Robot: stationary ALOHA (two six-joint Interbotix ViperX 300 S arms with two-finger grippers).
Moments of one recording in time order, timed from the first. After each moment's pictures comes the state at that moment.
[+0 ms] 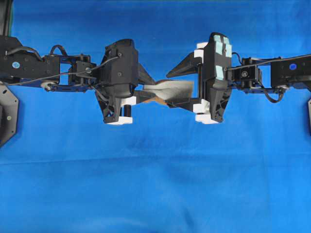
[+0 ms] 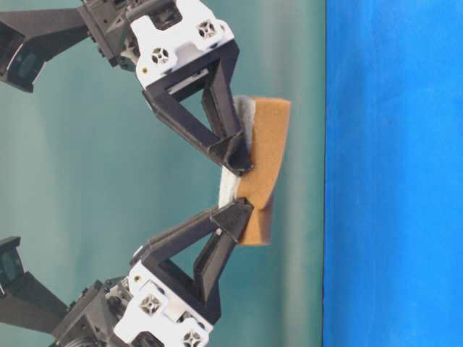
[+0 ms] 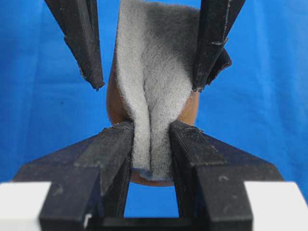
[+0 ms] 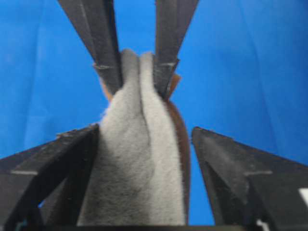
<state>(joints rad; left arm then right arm) 0.06 -0.15 0.62 -0.03 0.06 0.15 -0.09 -0.15 0.68 -0.03 -0.07 0.01</state>
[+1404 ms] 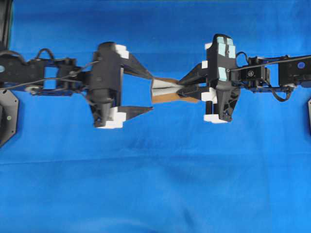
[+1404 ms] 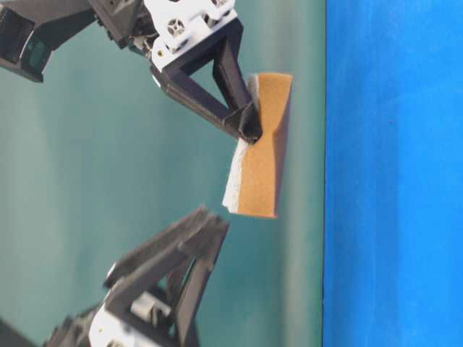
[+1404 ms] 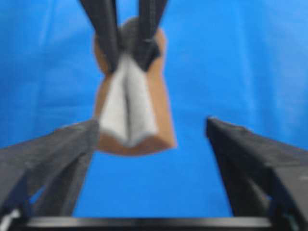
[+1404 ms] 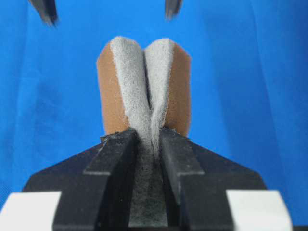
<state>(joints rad) 0.04 -0.27 0.71 -0.03 -0.05 0.15 -0.09 -0.19 0.71 -0.04 0.04 -0.01</state>
